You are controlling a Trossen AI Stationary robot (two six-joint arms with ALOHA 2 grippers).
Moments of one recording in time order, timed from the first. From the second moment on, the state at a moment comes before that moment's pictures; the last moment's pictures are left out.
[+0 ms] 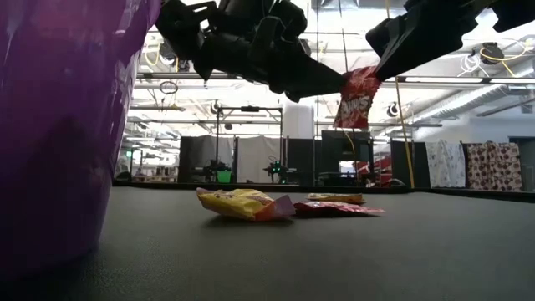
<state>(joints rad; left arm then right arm) 0.07 1.86 1.11 0.41 0.38 0.22 0.38 1.31 0.86 -0.34 0.26 0.04</state>
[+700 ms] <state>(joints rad) 0.05 1.86 1.11 0.41 0.41 0.30 0.38 1.31 0.86 -0.34 0.28 0.13</state>
